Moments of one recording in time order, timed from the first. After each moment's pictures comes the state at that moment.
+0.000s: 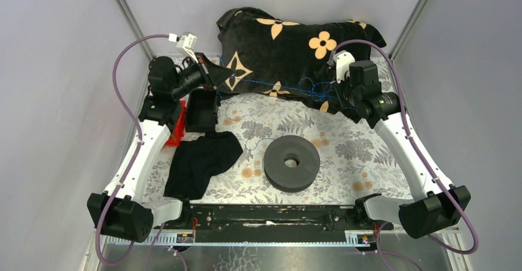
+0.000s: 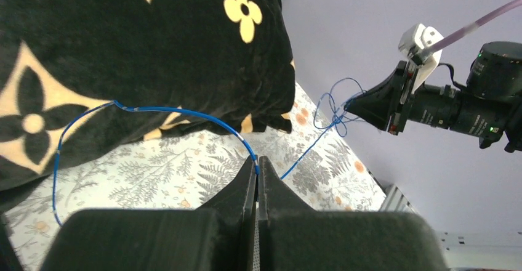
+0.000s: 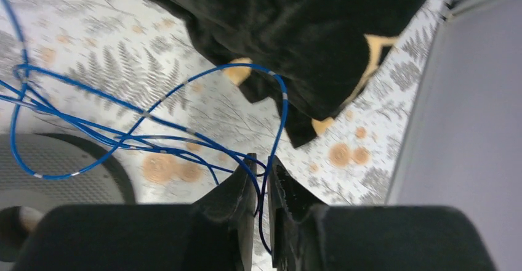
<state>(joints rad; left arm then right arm) -0.17 1.20 1.16 0.02 0.64 -0.54 0.31 1.24 1.29 -0.68 0.12 -0.25</state>
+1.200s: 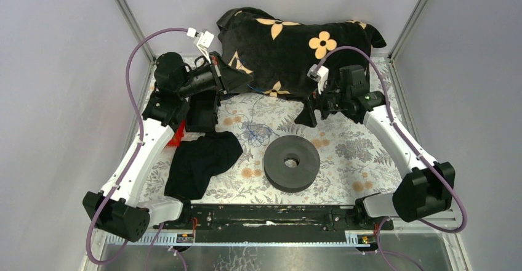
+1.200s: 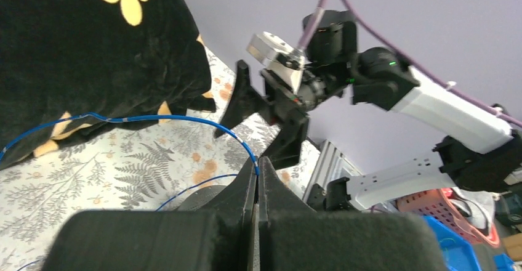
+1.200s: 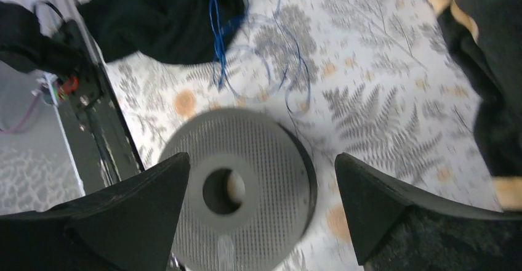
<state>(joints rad) -0.30 1.21 1.28 -0.04 0.78 -0.59 0.28 1.36 1.23 -0.70 -0.74 -0.29</state>
